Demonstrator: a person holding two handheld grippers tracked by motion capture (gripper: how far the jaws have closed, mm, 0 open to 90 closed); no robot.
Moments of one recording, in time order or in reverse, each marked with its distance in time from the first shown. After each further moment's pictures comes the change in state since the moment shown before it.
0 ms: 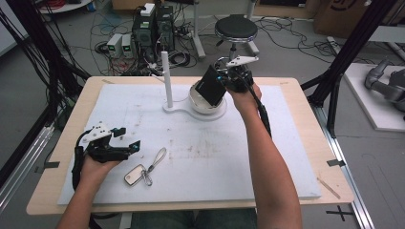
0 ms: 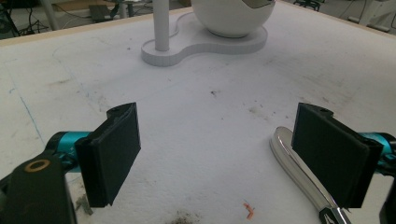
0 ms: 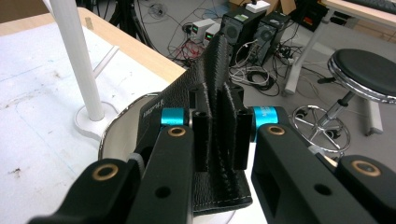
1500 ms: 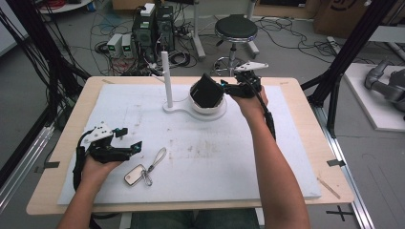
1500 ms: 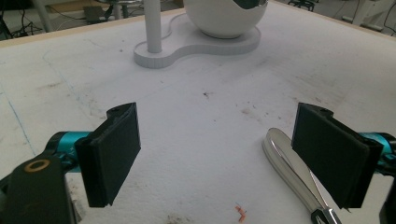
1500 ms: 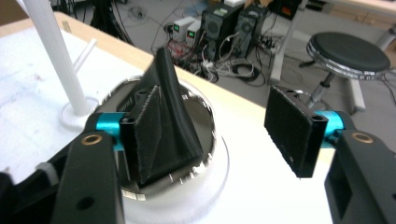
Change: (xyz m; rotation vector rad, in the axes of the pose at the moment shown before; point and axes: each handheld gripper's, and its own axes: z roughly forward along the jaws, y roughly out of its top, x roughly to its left) left arm -0.004 0.001 0.002 0.002 -0.021 0.014; right arm -0.005 -0.020 -0.020 0.002 -0.073 0.084
